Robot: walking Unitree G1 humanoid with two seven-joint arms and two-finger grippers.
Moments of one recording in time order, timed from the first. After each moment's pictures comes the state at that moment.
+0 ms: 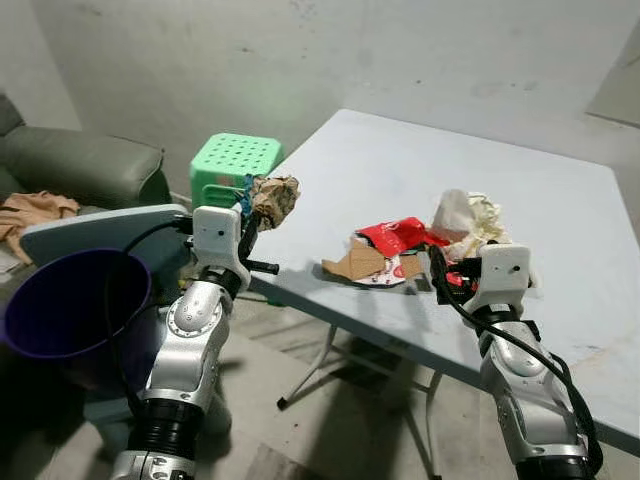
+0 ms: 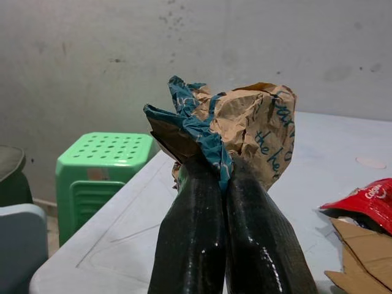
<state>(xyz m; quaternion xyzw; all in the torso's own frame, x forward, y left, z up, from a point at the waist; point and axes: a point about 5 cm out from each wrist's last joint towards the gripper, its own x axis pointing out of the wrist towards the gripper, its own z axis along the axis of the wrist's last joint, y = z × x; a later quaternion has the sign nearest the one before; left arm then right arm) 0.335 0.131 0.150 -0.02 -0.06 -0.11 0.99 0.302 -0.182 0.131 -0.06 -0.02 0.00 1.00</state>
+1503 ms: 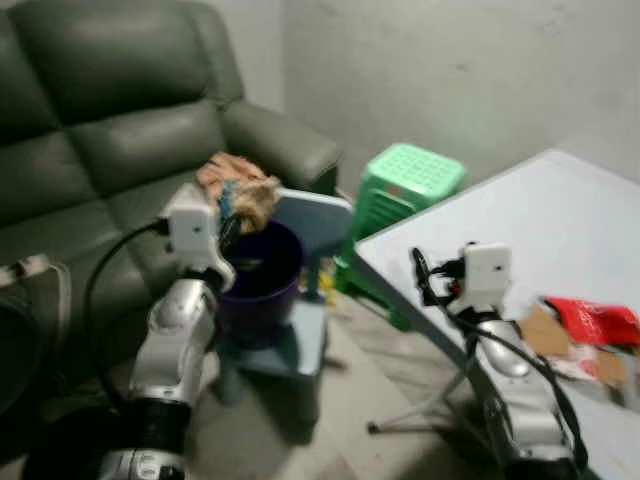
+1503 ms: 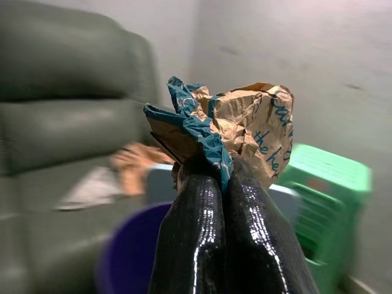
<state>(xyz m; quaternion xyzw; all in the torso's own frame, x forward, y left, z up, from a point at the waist) 0.338 0.149 0.152 -0.06 -0.05 -0.08 0.99 0.302 -0.166 0.130 -0.05 -0.02 0.04 1.00</state>
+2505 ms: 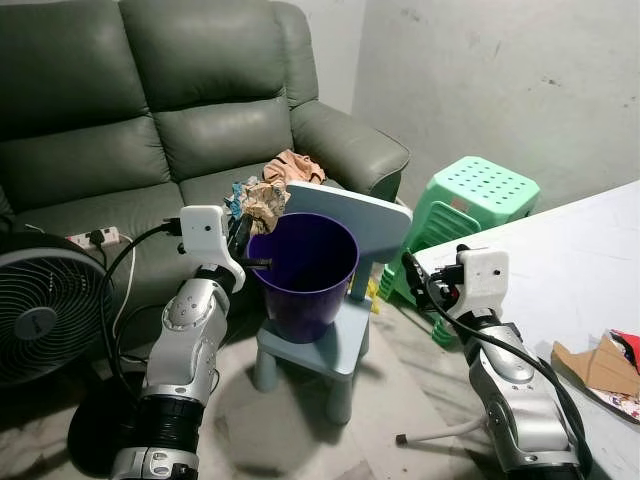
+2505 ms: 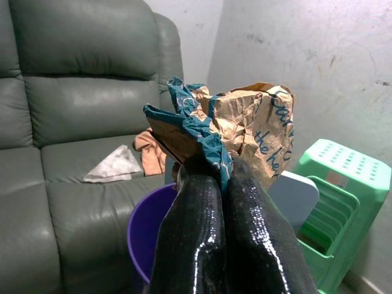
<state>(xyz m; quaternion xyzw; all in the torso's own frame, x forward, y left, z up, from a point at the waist) 0.338 0.140 0.147 -0.08 -0.02 -0.08 0.99 0.297 -0.161 0.127 -0.03 -0.01 0.08 1.00</state>
